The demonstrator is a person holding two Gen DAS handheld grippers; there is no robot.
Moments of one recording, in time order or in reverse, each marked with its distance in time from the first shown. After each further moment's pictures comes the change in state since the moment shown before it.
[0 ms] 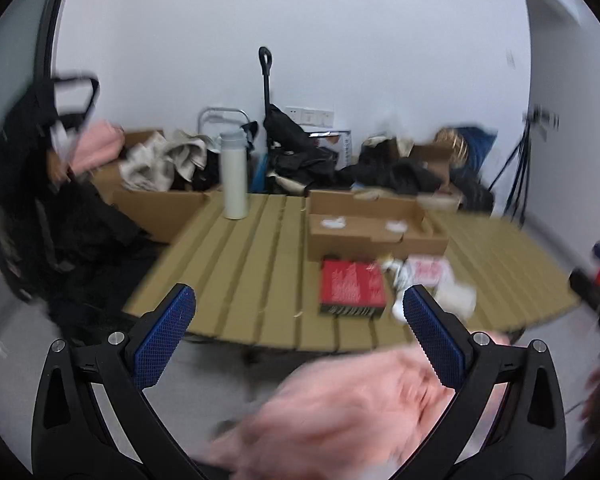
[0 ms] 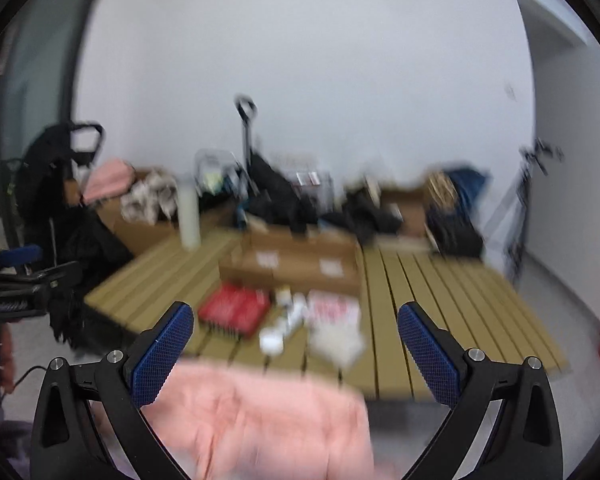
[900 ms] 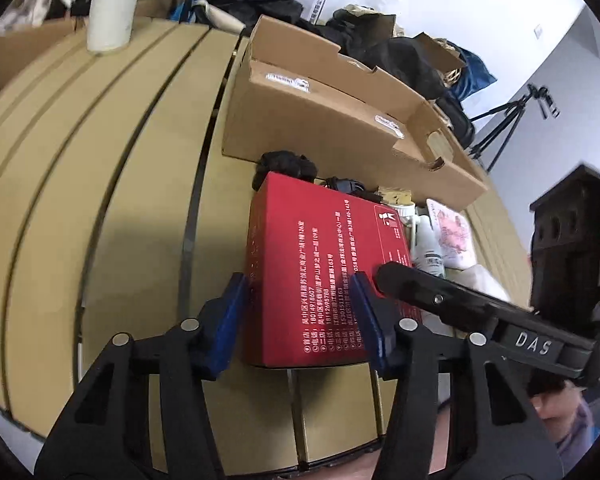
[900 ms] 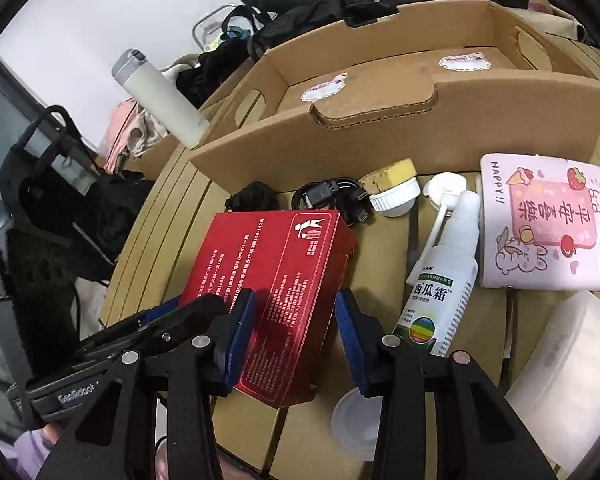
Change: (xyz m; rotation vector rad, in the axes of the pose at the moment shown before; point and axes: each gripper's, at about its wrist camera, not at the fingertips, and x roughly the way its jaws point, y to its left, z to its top) left arm 0.286 0.001 -0.038 -0.149 0.491 -0.285; right arm 0.356 0.014 -0.079 0.424 0.661 0.430
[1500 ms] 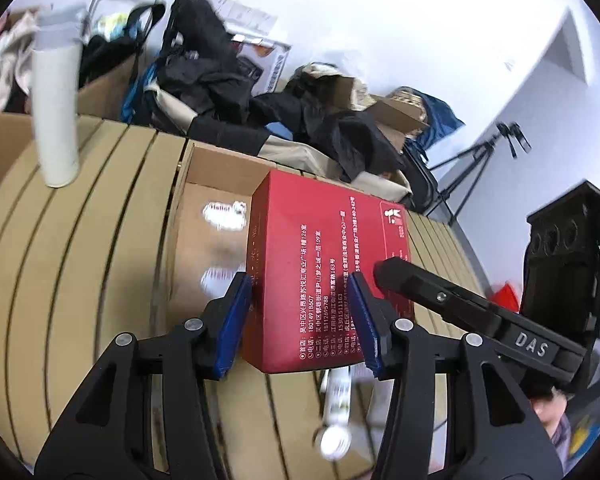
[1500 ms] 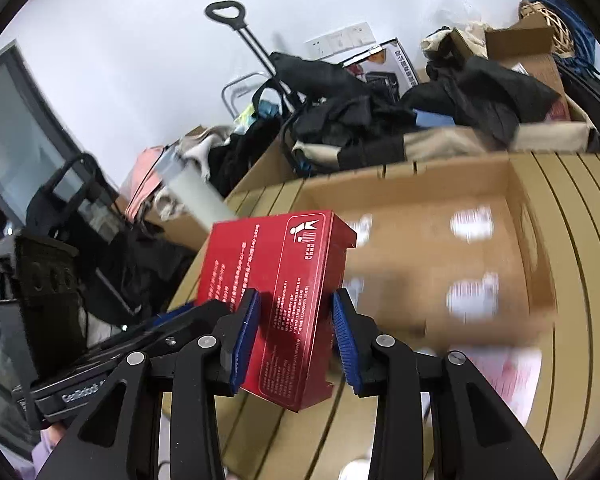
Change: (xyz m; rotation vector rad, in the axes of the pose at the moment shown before) left arm -0.022 -0.040 0.144 -0.011 -0.091 -0.113; right arm -0.082 0.035 0.123 -0.071 -0.185 0.015
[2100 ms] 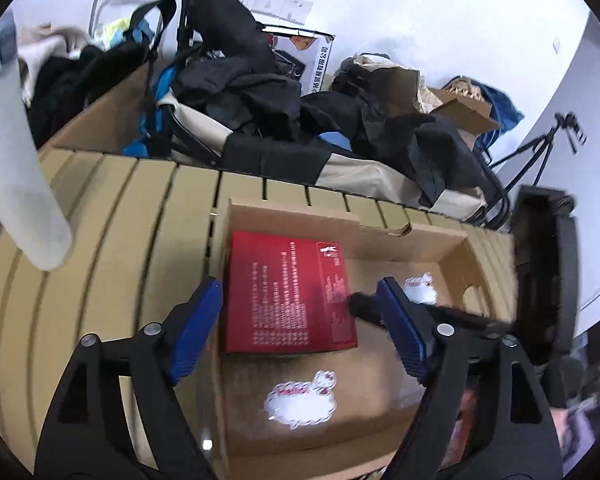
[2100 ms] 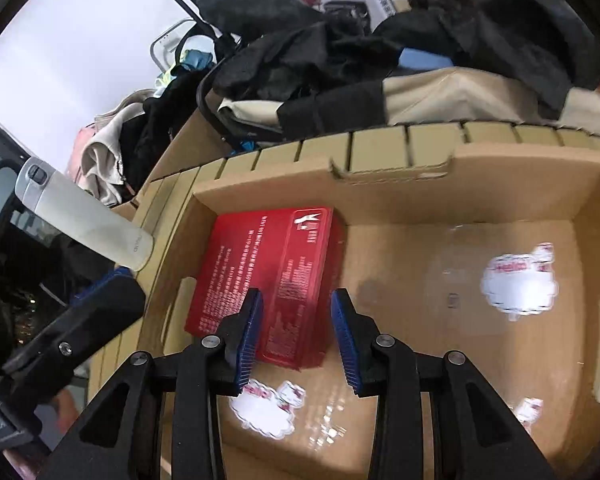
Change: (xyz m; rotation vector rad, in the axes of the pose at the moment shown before) left arm 0.093 0.037 0.066 0.082 0.010 0.204; right arm 0.168 -0.079 0.060 0.063 0.205 -0.114
